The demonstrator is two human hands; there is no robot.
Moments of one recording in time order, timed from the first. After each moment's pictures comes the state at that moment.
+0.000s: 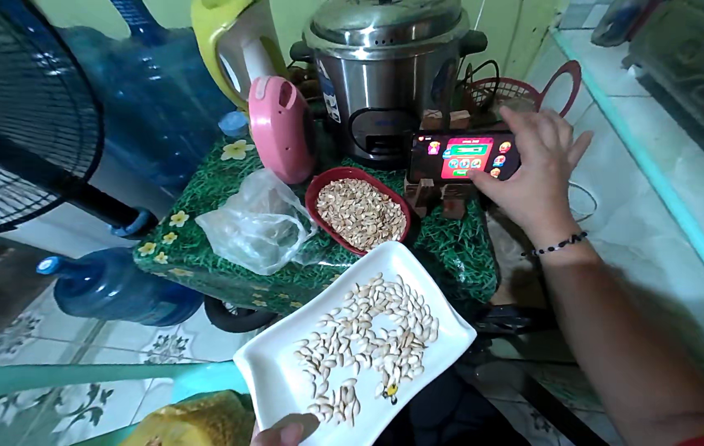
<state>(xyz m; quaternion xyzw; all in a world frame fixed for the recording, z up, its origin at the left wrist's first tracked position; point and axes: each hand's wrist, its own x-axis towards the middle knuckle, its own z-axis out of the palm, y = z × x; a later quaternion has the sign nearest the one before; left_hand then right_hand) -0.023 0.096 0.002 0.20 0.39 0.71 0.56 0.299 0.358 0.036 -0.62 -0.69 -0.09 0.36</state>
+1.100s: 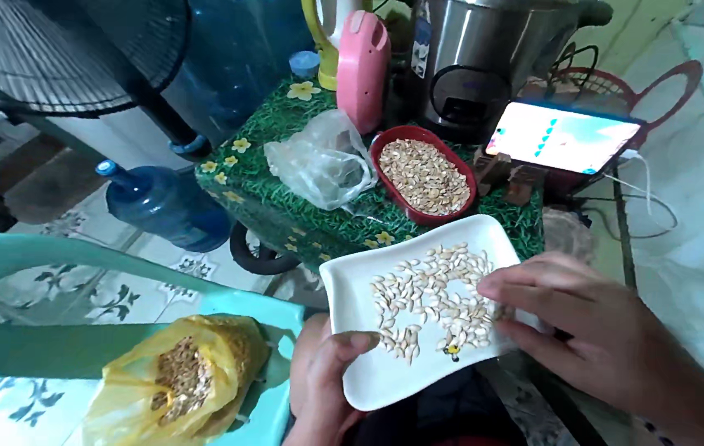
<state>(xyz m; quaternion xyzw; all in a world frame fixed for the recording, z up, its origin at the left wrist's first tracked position) -0.020 0.103 -0.007 0.18 0.34 0.69 0.62 0.237 0.195 0.057 -0.30 -0.90 0.13 0.28</state>
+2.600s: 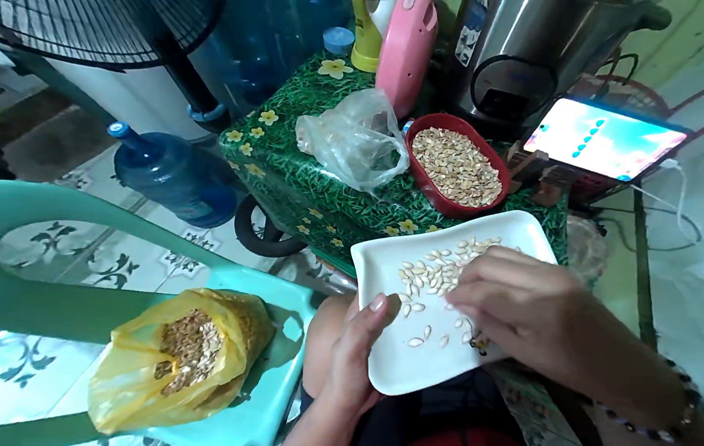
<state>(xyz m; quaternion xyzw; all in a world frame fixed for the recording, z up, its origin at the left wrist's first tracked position) -0.026 0.103 -0.005 0.20 0.30 0.68 0.64 0.166 0.195 0.062 -0.24 -0.94 0.10 0.23</state>
